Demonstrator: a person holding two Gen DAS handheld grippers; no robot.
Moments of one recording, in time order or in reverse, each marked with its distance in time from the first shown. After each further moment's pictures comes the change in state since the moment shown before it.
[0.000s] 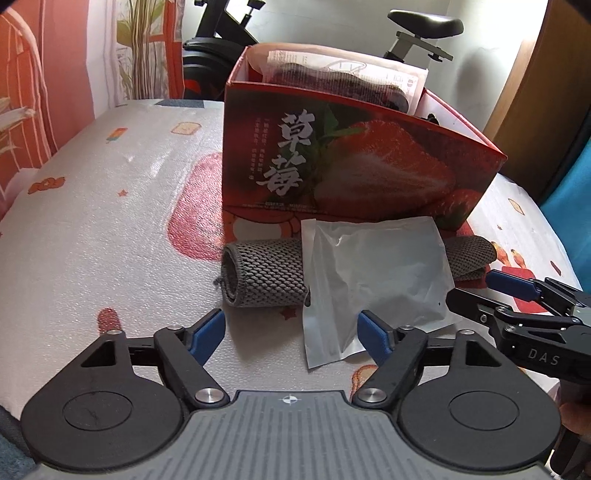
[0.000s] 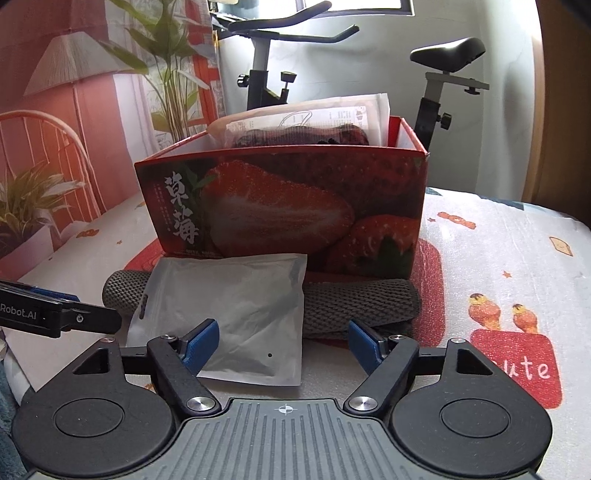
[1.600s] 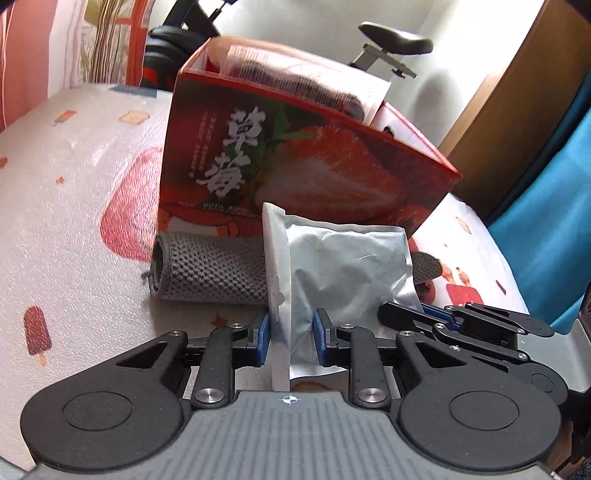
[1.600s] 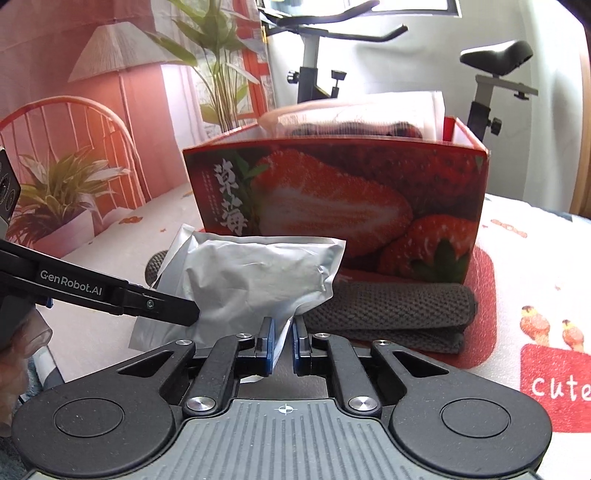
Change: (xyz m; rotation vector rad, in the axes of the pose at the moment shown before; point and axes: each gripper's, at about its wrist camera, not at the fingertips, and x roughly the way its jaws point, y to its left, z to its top) left arm 0.022 -0.001 0.002 -0.065 -0.022 -0.223; right arm -0.003 0.012 -0.003 -0.076 -0.015 0.145
